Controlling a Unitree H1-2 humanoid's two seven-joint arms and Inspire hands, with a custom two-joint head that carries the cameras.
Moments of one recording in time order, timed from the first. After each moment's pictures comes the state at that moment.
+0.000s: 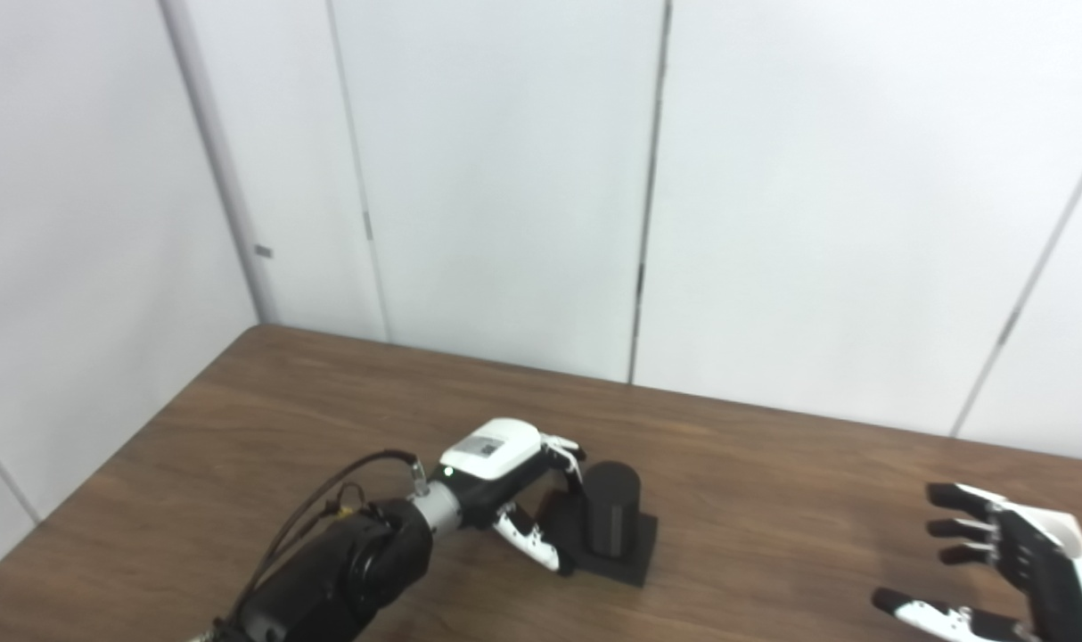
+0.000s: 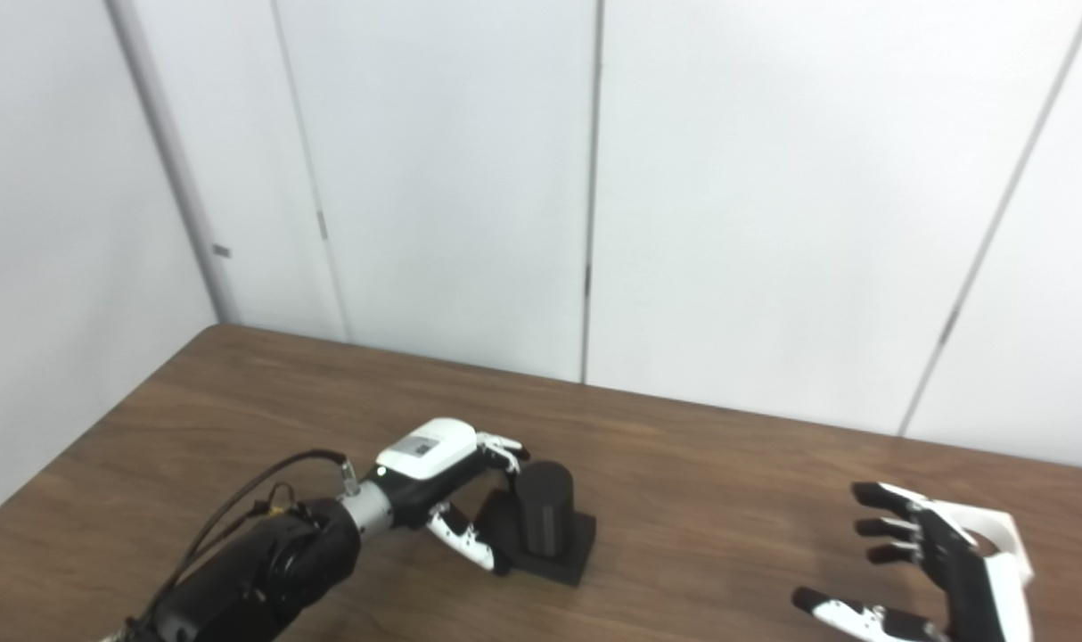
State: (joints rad) left arm -0.44 0.47 -0.47 0.23 0.62 -0.13 -0.15; right arm -0.05 -0.17 -0.05 -0.16 -0.29 -0.03 -0.07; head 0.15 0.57
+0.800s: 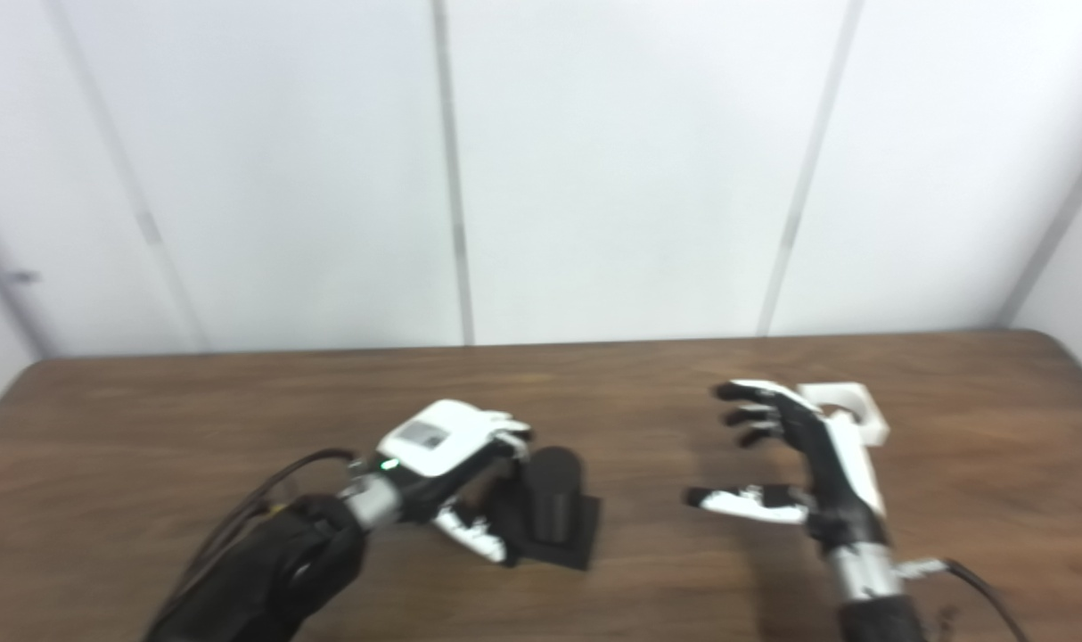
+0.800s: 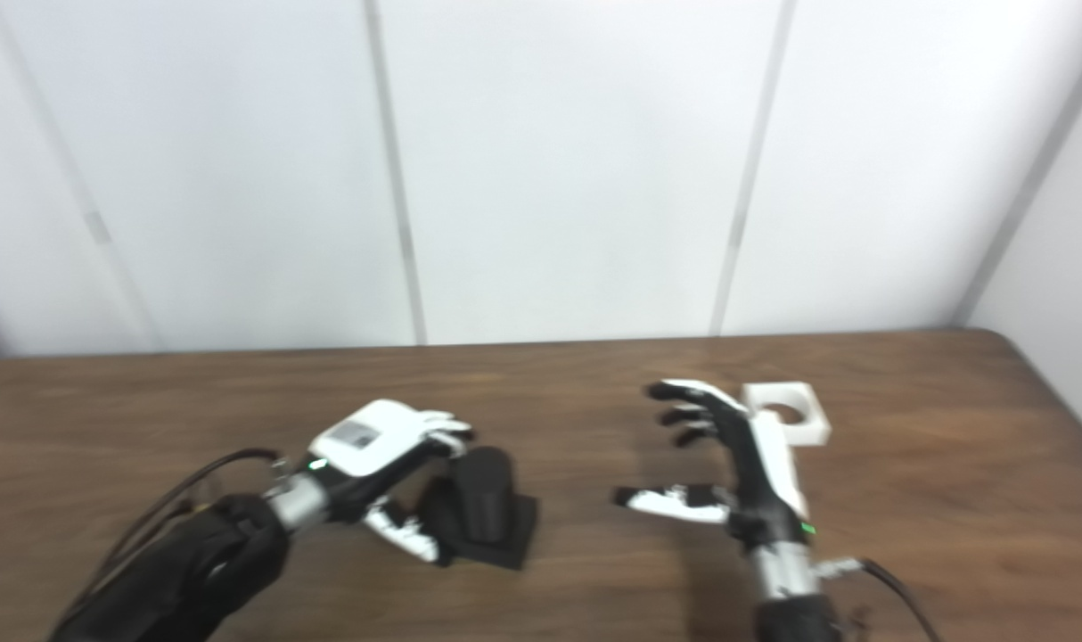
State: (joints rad) left arm -0.55 0.42 -0.64 0.28 0.77 -0.21 -0.13; right arm -0.08 -0.14 0.00 -0.10 -0.37 -0.11 -0.12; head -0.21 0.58
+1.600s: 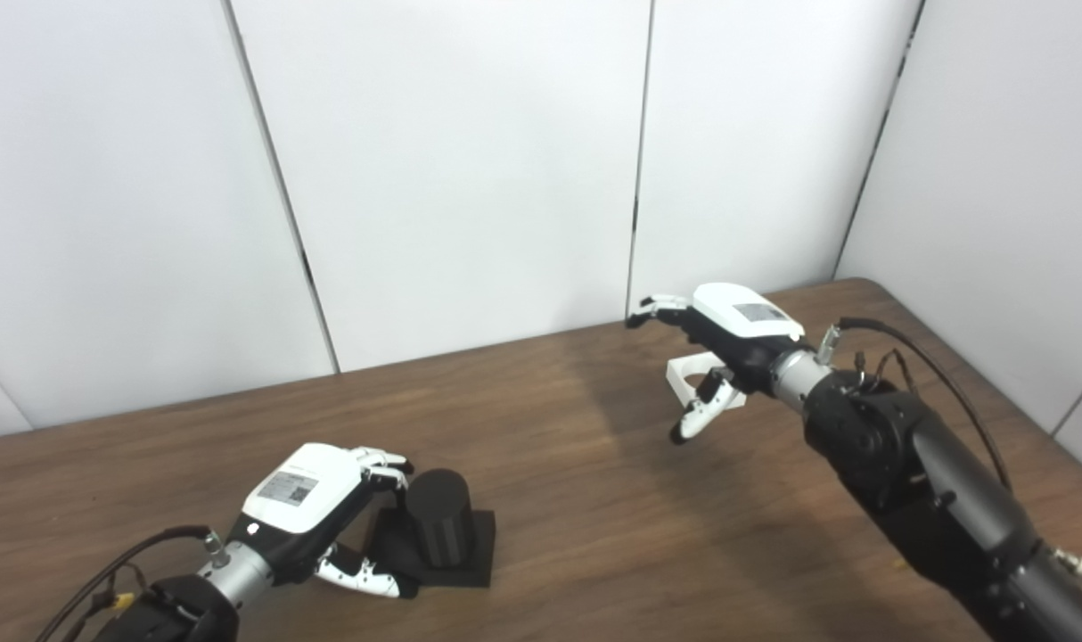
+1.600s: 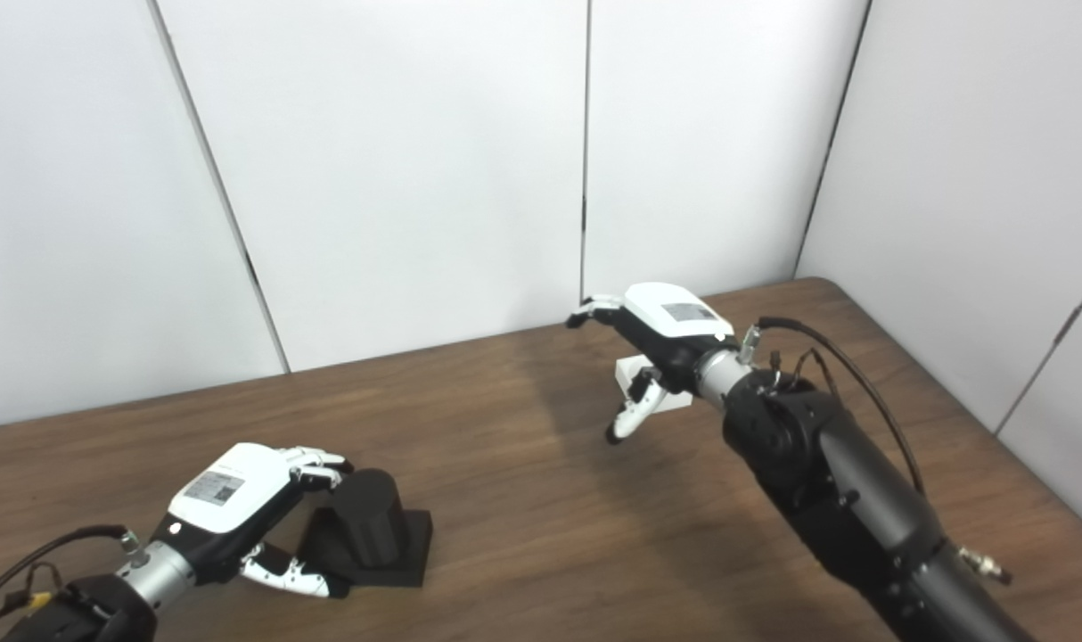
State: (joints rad) left arm -0.52 0.46 -0.64 0.31 0.76 -0.29 -0.03; right arm -0.38 -0.63 0.16 -0.18 -0.72 0.30 0.41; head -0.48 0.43
